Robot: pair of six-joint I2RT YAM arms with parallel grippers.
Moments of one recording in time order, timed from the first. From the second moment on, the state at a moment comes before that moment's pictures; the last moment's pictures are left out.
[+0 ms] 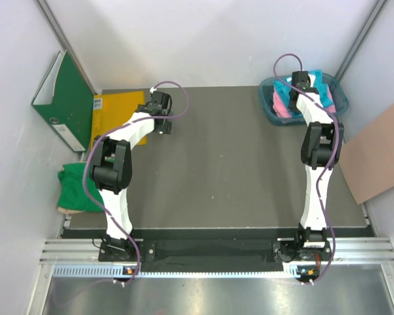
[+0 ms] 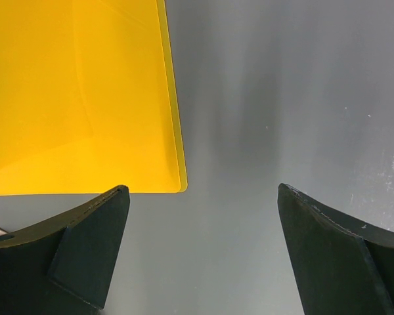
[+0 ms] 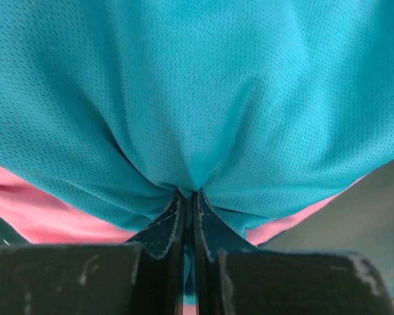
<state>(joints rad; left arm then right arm) -0.26 2.01 1.58 -0.50 -0.43 -0.09 -0.04 2.43 2.16 -0.62 0.36 0.21</state>
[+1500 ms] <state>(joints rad) -0.17 1.98 1.66 -0.54 -0.35 -0.24 0.60 1.81 1.92 -0.78 -0.09 0.14</state>
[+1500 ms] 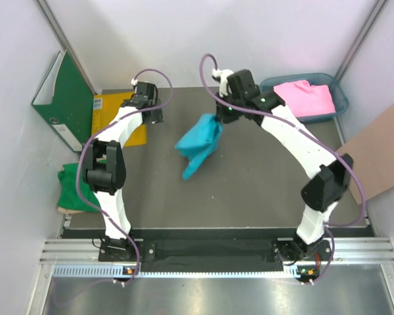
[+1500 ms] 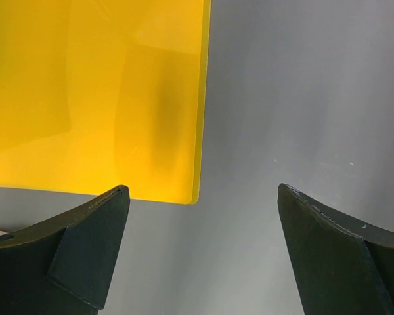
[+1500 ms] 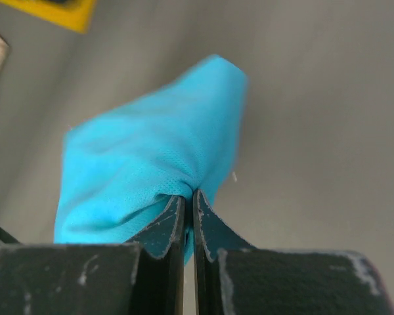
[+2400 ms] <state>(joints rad) -0.51 1.76 1.26 -0.57 0.12 -0.48 0.60 1.41 1.07 -0.57 -0.04 0.21</state>
